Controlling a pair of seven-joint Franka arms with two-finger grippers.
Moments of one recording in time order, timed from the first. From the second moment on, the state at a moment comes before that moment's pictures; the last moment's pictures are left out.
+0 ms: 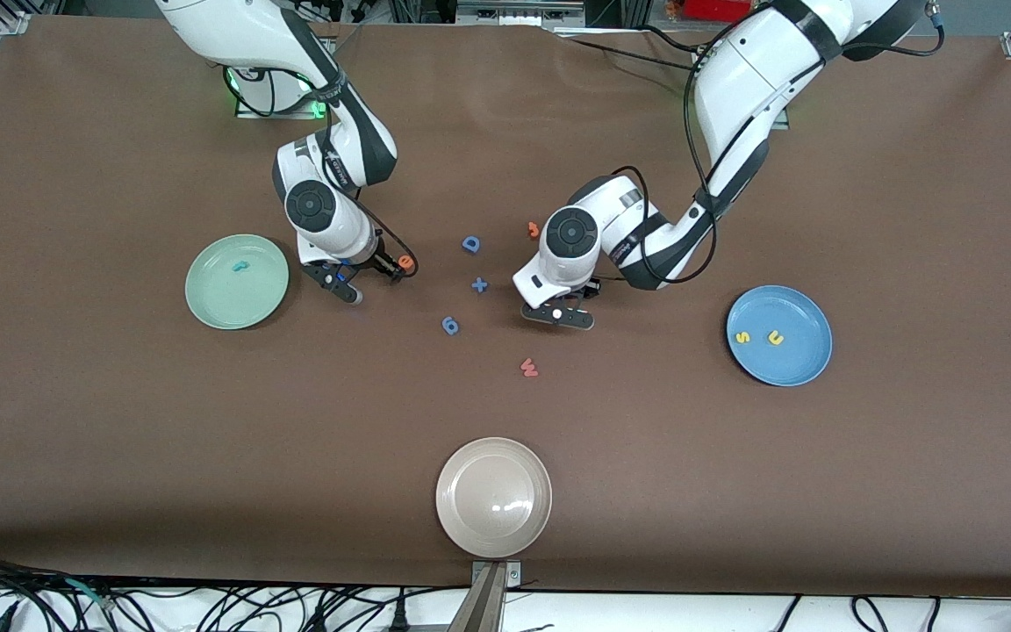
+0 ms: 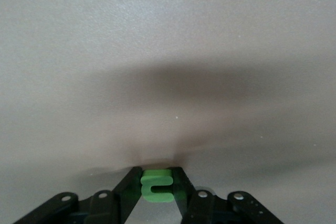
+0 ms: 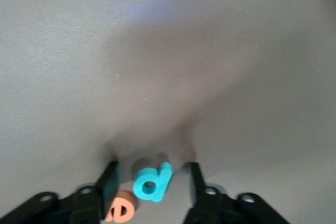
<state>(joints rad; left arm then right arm) -0.26 0.77 -0.48 -1.71 0.34 2.24 -0.72 0.49 0.43 0.04 -2.21 0.18 2.53 0.99</state>
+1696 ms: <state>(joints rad) 0.35 0.62 -0.46 -1.71 0.35 1.90 0.32 0.48 0.40 -0.35 -1.95 0.17 1.93 0.32</state>
